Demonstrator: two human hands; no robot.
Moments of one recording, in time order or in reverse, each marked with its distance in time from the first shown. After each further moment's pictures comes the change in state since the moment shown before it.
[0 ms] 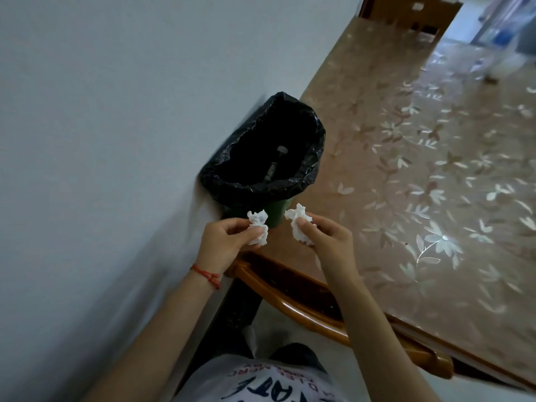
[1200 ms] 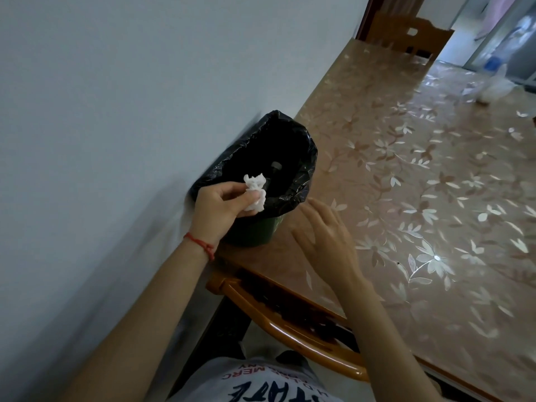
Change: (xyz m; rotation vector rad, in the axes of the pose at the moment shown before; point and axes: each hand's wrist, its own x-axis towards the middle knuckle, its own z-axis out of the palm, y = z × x) left_hand 0.039 0.063 0.016 -0.053 0.018 0.184; right_hand 0.027 -0.020 -0.020 -1.046 -0.033 -0.654
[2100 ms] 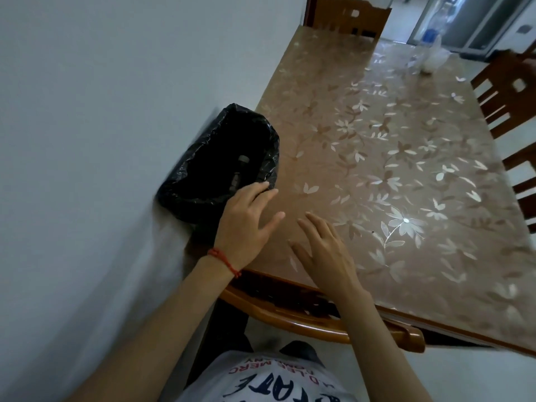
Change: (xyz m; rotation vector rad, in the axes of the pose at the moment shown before) left_hand -0.030 -0.024 0.052 0.926 -0.242 0.583; right_hand -0.059 0.019 0.003 -0.108 -0.059 0.188
